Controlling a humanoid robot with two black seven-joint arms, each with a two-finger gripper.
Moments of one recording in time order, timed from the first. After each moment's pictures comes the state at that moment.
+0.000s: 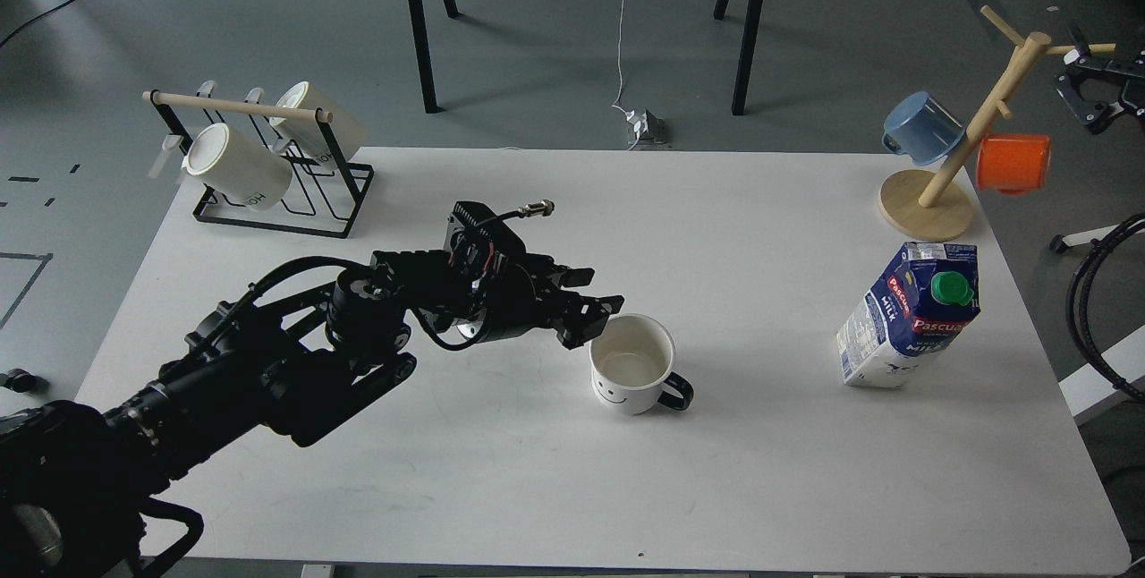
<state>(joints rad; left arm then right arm) -0.74 0.16 -0.62 -0.95 1.97 -0.12 -0.40 0.54 -0.62 1.29 0.78 0.09 0.49 0.03</state>
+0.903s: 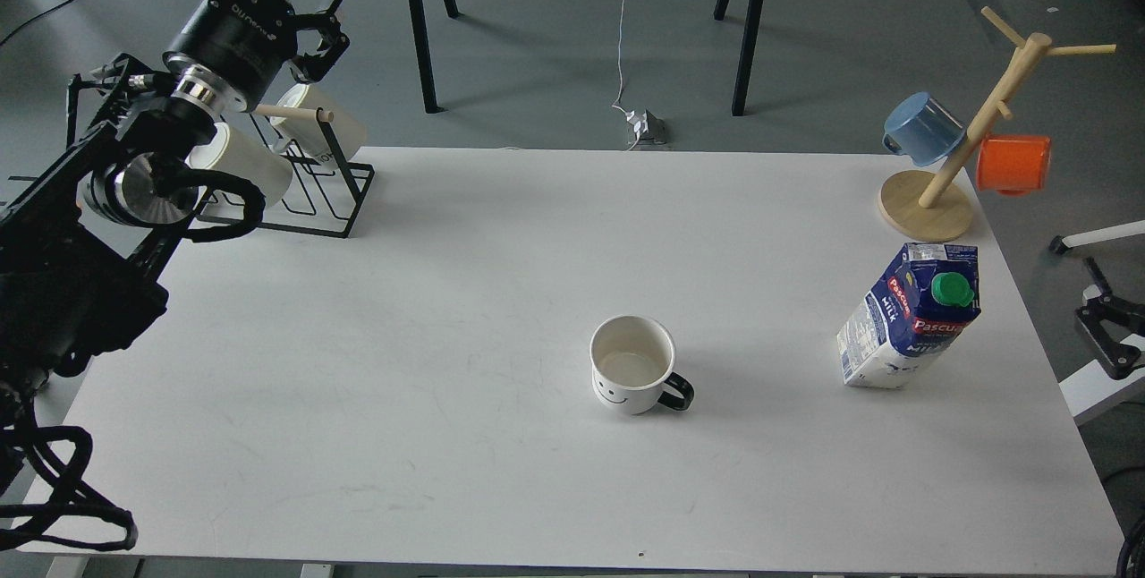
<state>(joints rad) -0.82 0.38 -0.91 -0.78 0.14 -0.40 -0.21 -0.43 -0.64 1.55 1.41 0.46 0.49 0.02</state>
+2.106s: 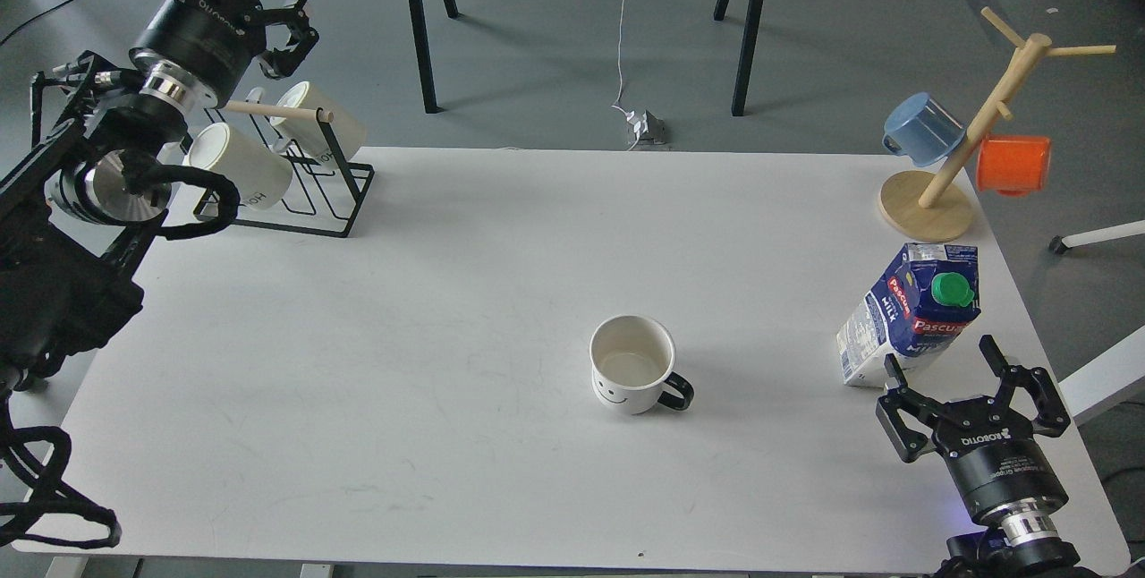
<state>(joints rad) -0.81 0.41 -0.92 -0.78 0.15 -0.39 -0.21 -0.32 -0.23 1.37 1.34 0.27 0.49 0.03</state>
